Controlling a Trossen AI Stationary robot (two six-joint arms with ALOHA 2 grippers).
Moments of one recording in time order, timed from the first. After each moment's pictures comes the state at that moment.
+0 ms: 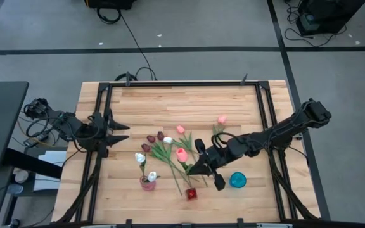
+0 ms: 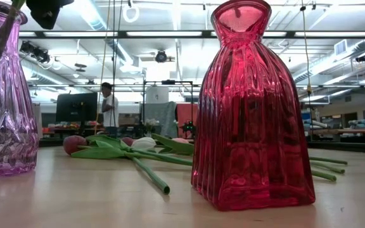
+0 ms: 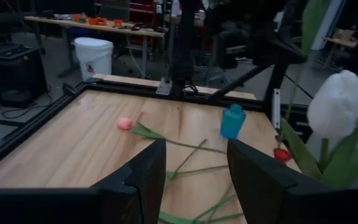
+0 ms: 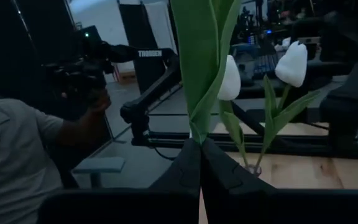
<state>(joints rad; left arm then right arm) -0.52 0.36 0.58 -0.36 -0.57 -0.23 0.38 1.49 0.96 0.52 -0.05 0.21</state>
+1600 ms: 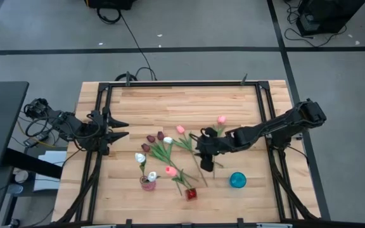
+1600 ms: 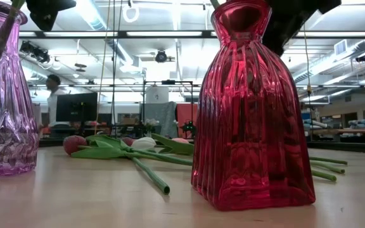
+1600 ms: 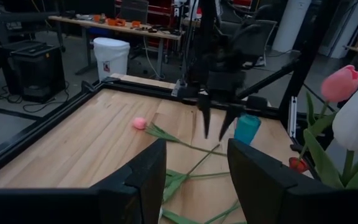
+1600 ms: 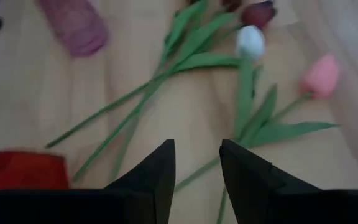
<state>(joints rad) -0.52 0.36 0.59 -0.38 -0.63 -0.26 0.23 1.55 0.96 -0.24 0.18 0.43</state>
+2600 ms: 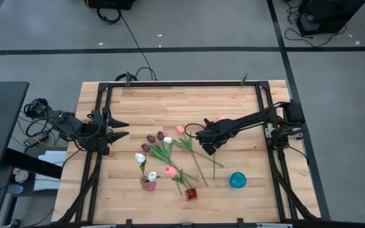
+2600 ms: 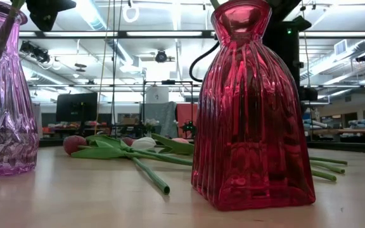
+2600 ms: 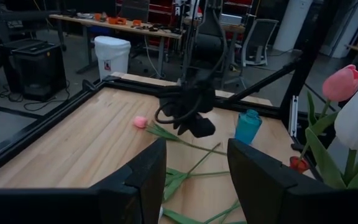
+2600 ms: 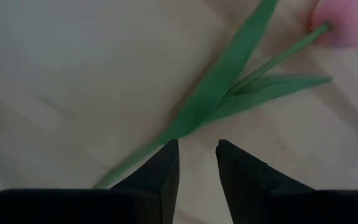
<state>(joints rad) -0.52 0.36 0.59 -0.39 -0.63 -0.27 0.04 1.79 1.11 -0.96 0.19 0.94</state>
